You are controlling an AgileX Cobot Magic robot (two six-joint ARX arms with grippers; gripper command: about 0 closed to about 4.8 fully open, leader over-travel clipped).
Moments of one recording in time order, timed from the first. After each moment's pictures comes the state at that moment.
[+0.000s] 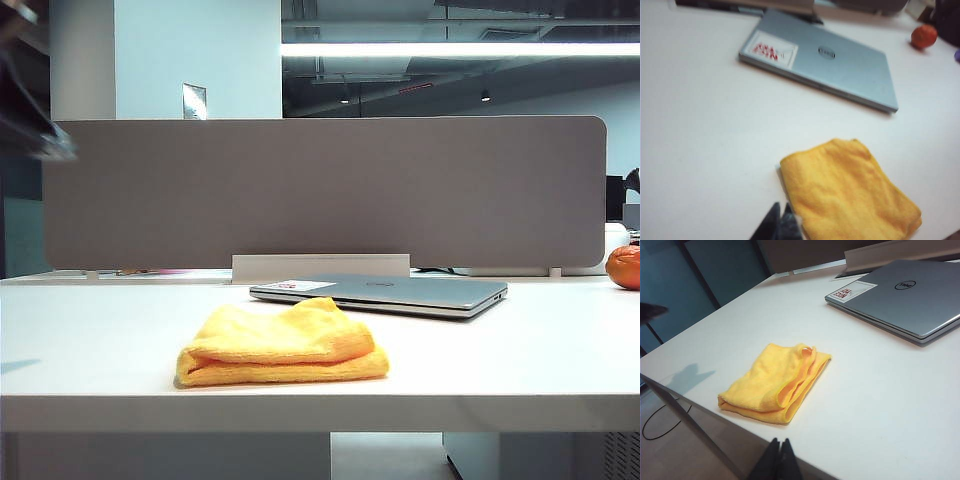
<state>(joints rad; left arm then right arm) -0.18 0.85 0.44 0.07 0.35 -0.20 0.01 0.00 0.01 -0.13 -0.65 0.25</state>
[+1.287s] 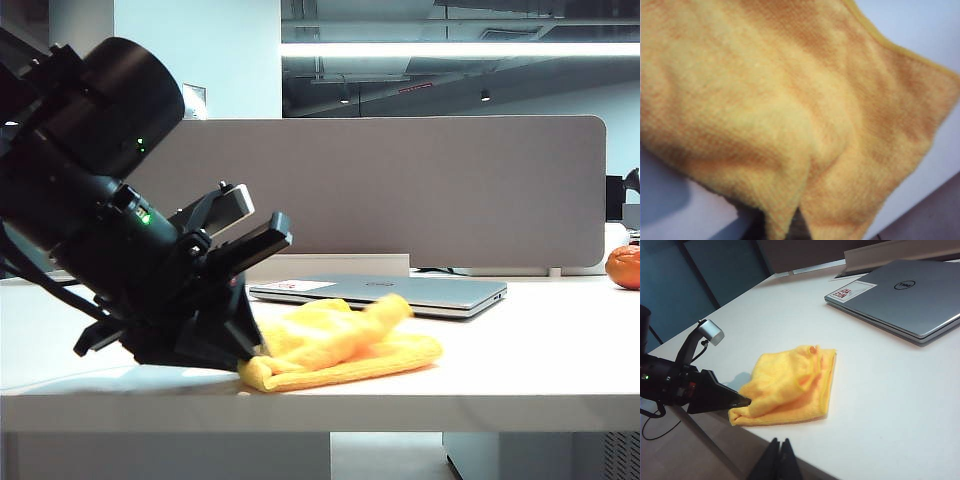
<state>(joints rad) -0.68 1.58 0.55 0.33 0.13 -0.49 0.01 0.00 0.01 -0.13 -0.65 0.25</state>
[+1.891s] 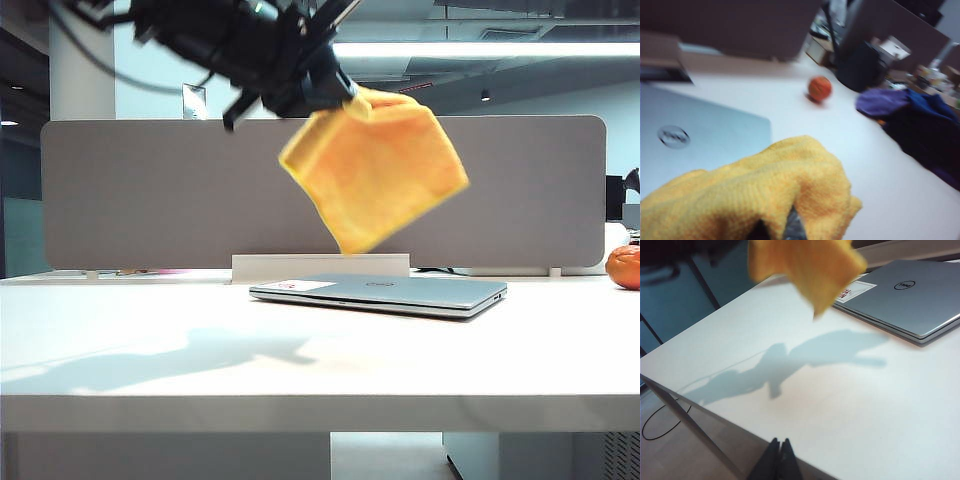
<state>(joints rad) -0.68 1.58 1.01 0.48 0.09 -0.39 0.01 0.00 0.01 -0.13 -0.65 0.25</state>
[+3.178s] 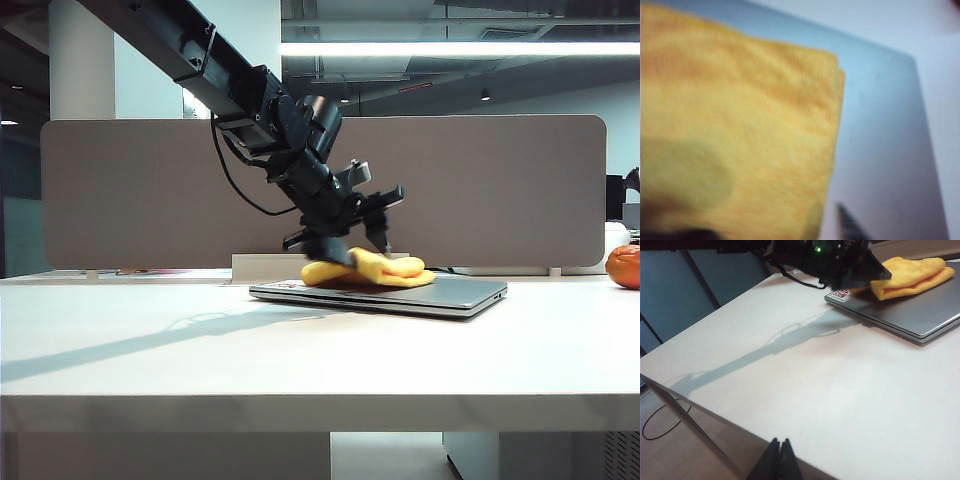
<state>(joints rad) -0.52 2.49 2.21 -0.33 0.18 -0.27 0.01 0.00 0.01 -0.13 -0.65 0.25</state>
